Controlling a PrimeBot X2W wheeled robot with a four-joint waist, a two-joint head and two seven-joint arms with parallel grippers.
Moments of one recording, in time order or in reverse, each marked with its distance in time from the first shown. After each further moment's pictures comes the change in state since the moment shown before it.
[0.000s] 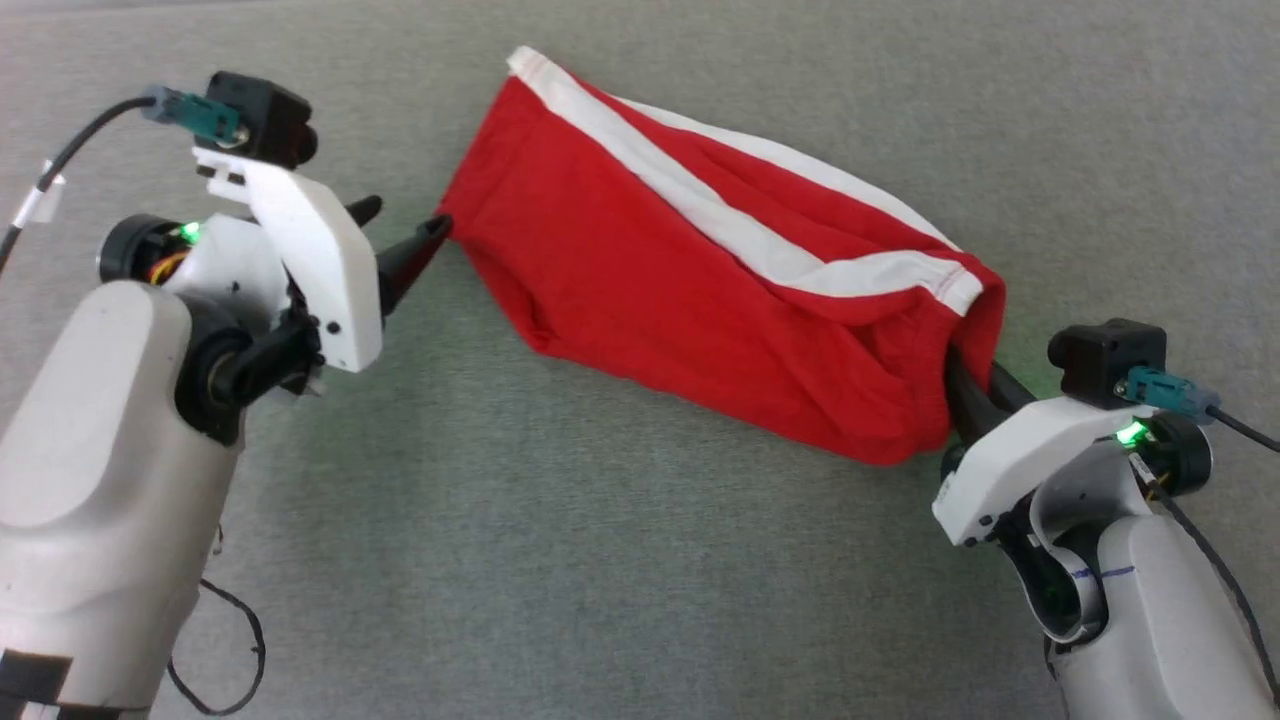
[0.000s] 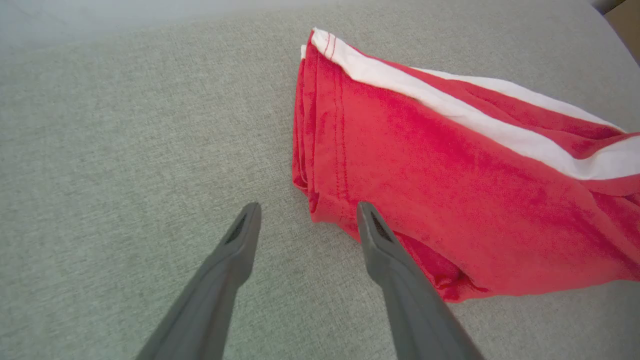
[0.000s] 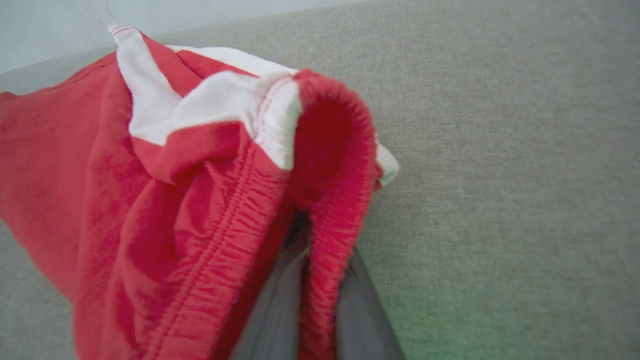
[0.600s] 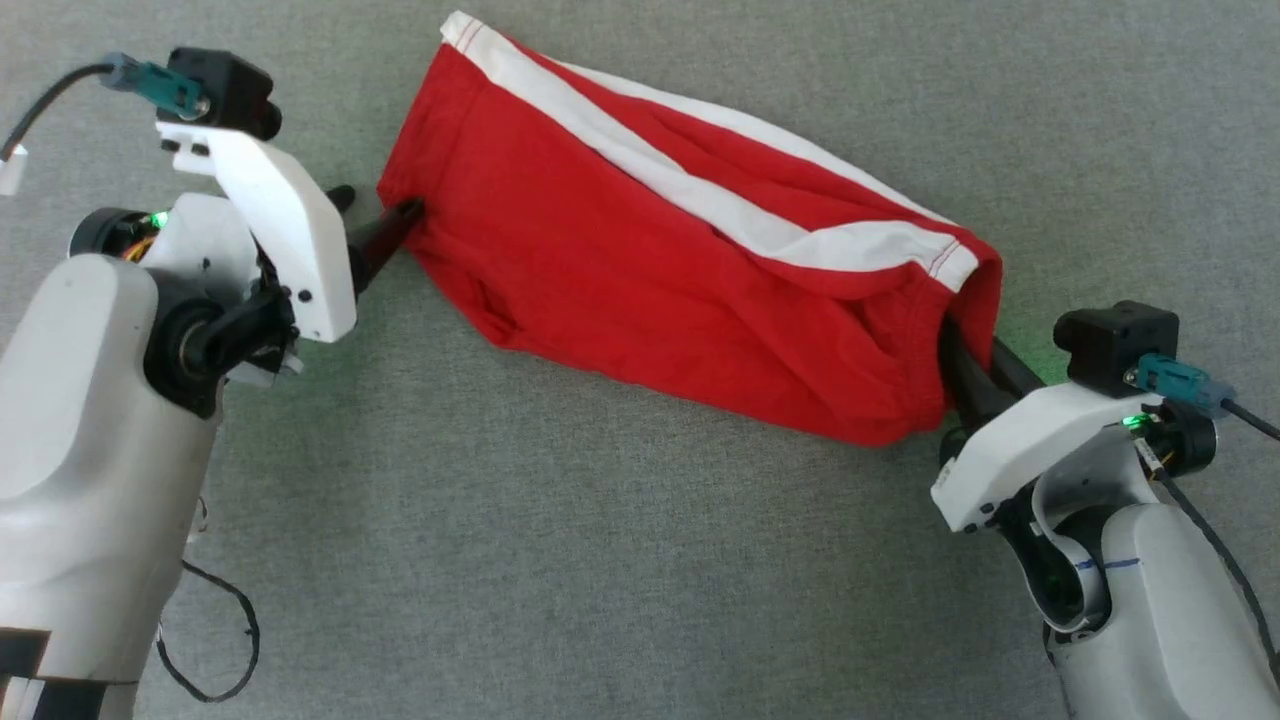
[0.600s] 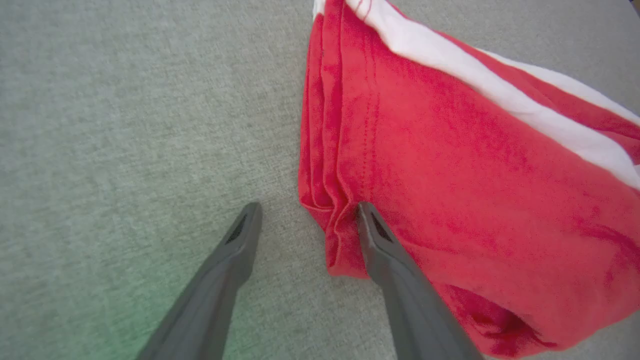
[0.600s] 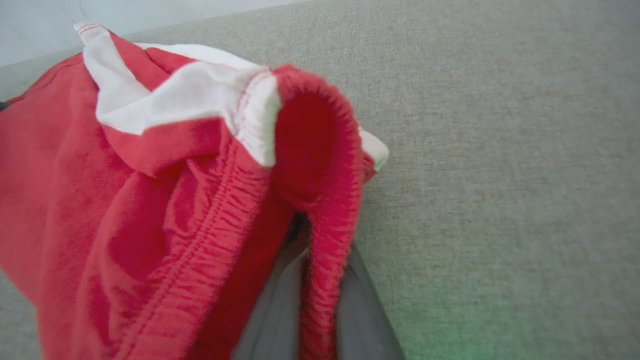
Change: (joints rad) left arm -0.046 0.001 0.022 0.079 -0.036 0.044 0.053; right arm -0.013 0.006 0.007 -0.043 -0.002 0.002 -0.009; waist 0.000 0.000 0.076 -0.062
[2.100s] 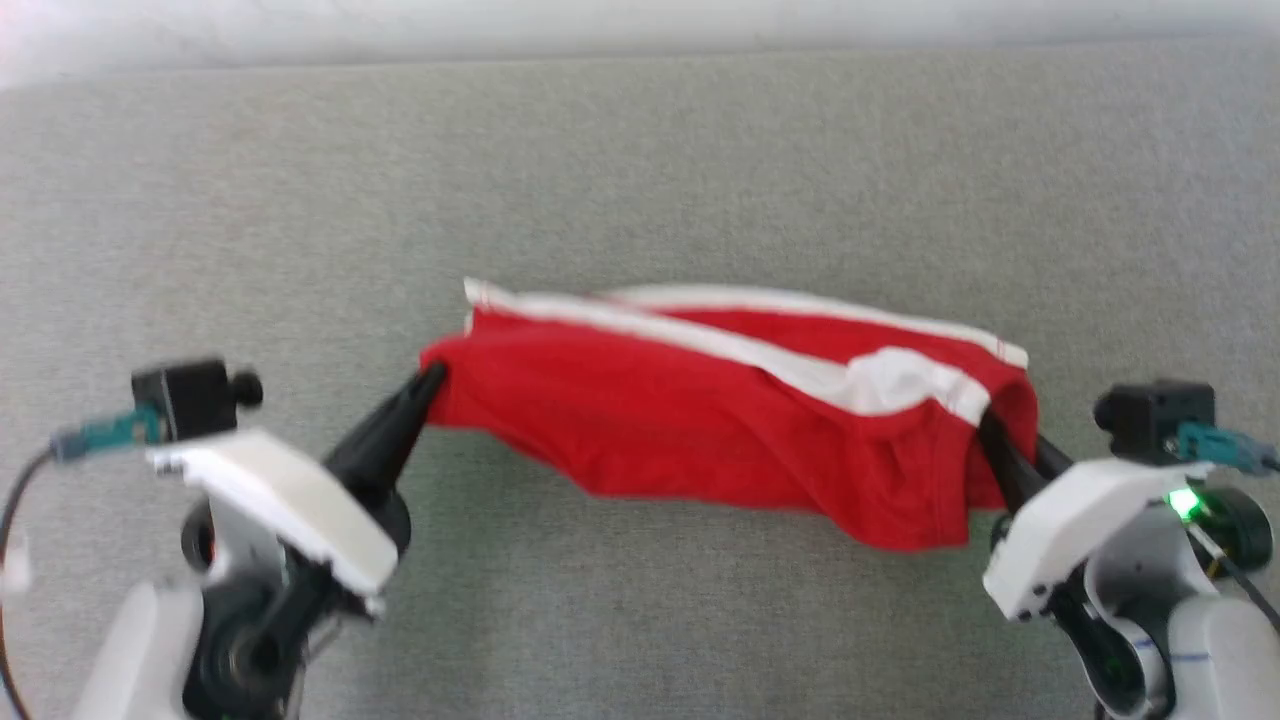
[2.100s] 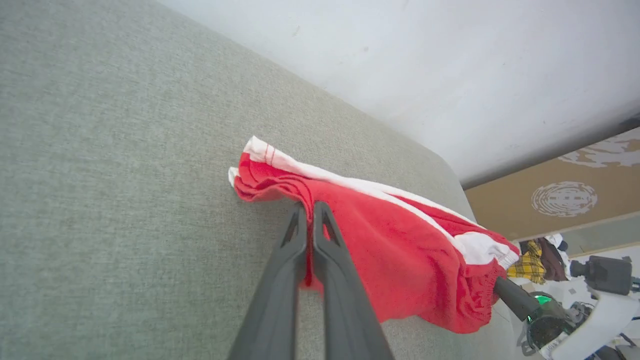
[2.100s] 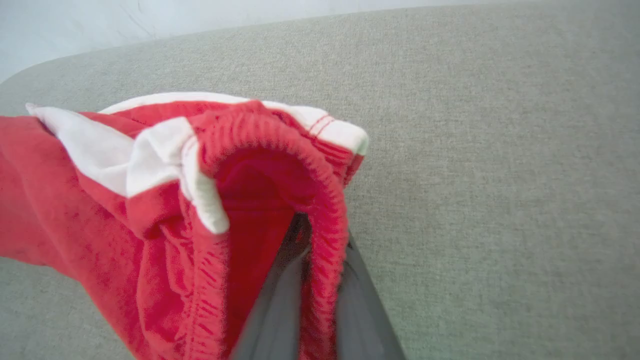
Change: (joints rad) left arm 0.580 -0.103 0.185 -0.476 -0.229 0.102 -0.310; right arm 0.163 -0.012 -0.065 -0.163 0.013 -0.001 0.204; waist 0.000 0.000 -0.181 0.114
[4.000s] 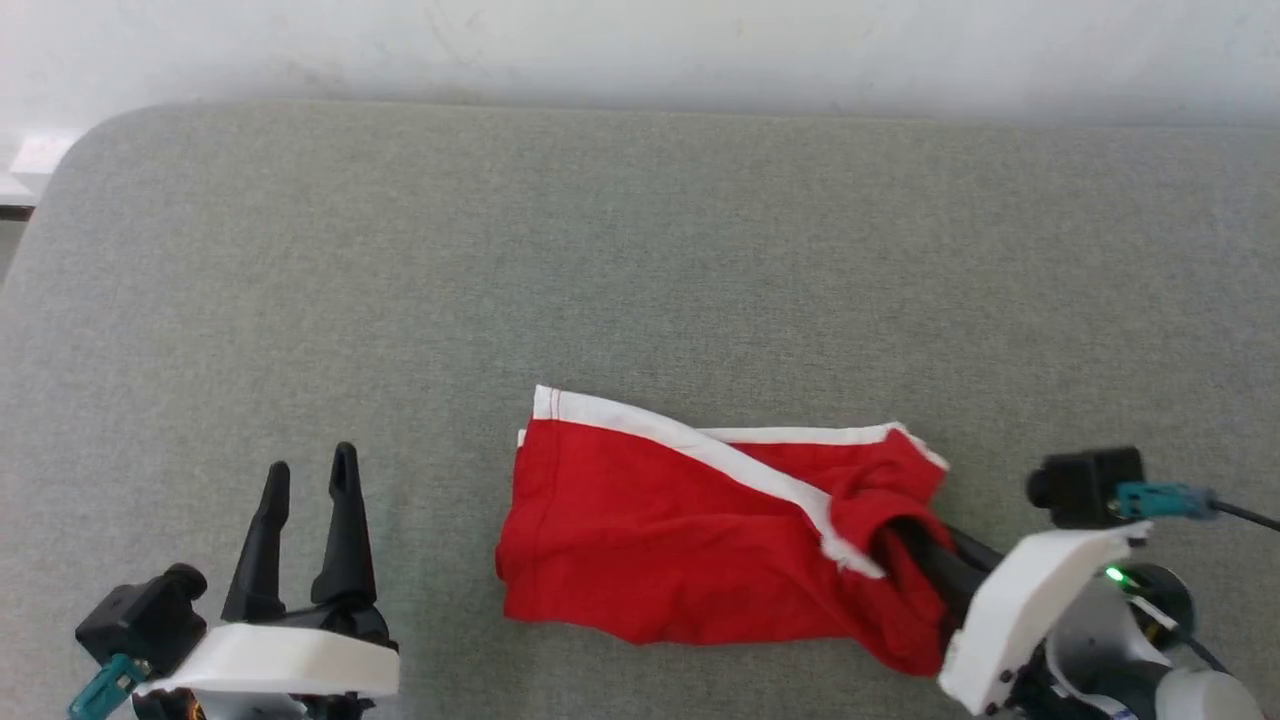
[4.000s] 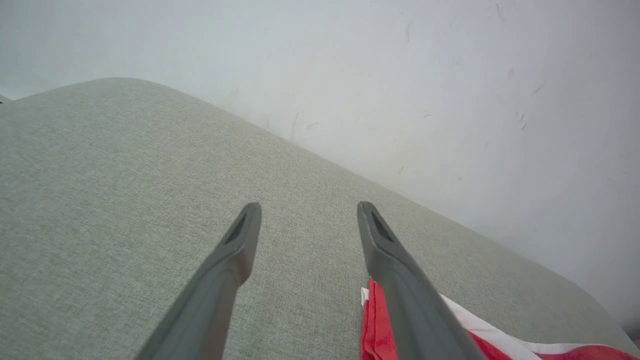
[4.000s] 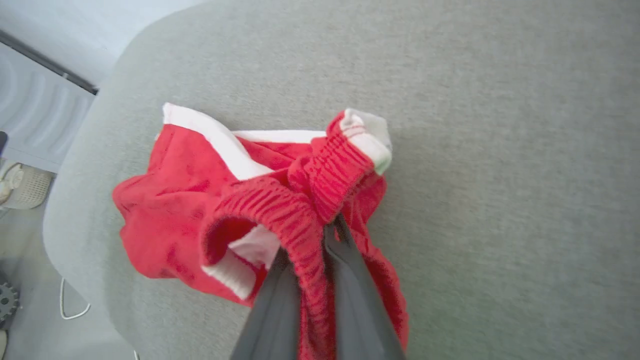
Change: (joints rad) left arm 0.269 -0.135 0.055 0.051 0.327 0.057 -0.625; right arm 0.162 0.005 0.066 -0.140 0.186 -0.001 0.211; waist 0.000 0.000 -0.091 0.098
